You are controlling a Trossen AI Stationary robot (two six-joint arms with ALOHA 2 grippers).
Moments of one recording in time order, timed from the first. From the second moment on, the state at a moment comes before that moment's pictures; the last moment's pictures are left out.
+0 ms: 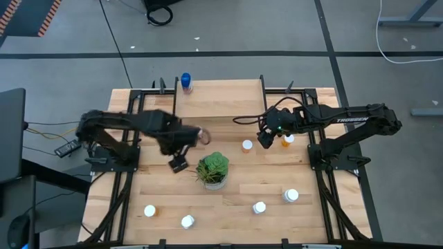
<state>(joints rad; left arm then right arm) -0.14 1.55 1.65 -1.57 0.11 -0.68 0.00 1.21 1.14 -0.92 0.31 0.68</state>
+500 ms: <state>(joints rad) -0.56 1.32 1.30 -1.36 0.12 -1.21 0.02 1.21 1.14 -0.92 0.29 0.64</state>
